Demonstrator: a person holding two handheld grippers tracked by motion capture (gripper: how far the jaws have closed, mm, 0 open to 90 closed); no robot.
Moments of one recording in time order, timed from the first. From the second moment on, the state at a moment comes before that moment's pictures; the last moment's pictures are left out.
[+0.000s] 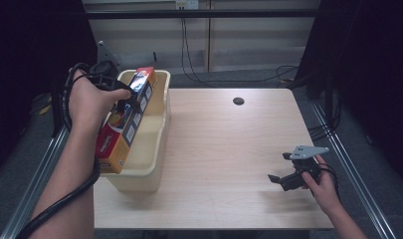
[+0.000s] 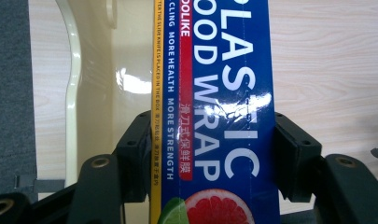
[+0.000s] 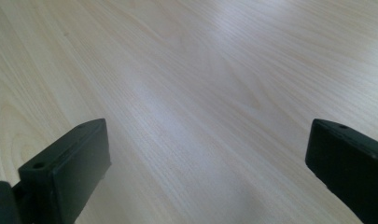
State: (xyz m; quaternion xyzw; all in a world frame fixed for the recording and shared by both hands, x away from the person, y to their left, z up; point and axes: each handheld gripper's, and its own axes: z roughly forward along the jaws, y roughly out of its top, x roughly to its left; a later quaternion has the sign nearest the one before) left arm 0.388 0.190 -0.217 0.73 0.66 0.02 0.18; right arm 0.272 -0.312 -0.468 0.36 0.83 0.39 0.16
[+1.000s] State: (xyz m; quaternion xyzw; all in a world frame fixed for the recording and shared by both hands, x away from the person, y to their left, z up) left arm 0.395 0.191 -0.249 0.72 0.67 0.01 0.15; right arm 0.271 -0.311 -0.468 0.36 0.83 0.39 0.16
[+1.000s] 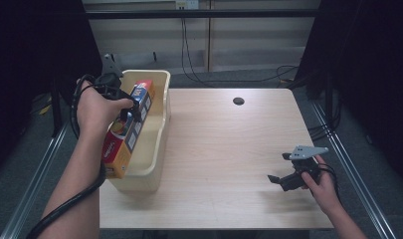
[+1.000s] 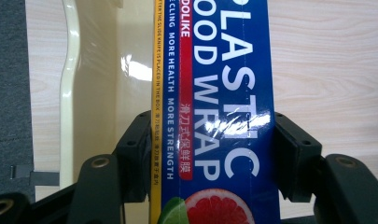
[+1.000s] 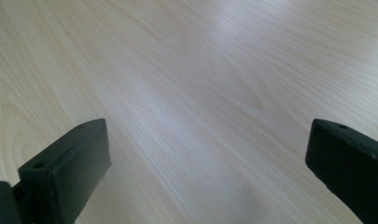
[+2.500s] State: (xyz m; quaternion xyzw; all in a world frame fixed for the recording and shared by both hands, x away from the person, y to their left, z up) left arm 0.398 0.191 -0.282 0.72 0.68 -0.01 0.14; right arm 0.271 -0.309 -0.469 0.35 0.84 0.39 0.16
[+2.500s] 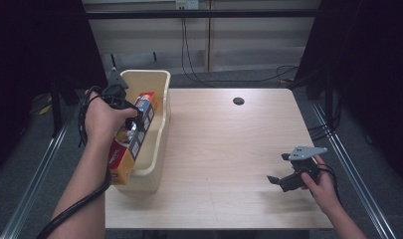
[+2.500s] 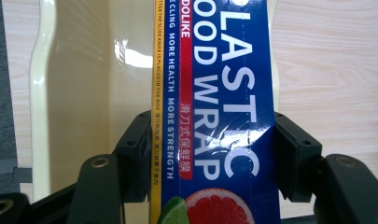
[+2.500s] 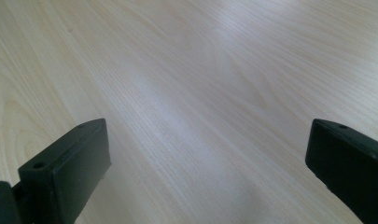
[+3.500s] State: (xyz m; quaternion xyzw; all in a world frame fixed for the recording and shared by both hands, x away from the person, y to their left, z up) left arm 0.399 0.195 -0.306 0.72 0.68 -0.03 0.12; right arm 0.271 -0.308 -0.470 0.35 0.84 0.39 0.16
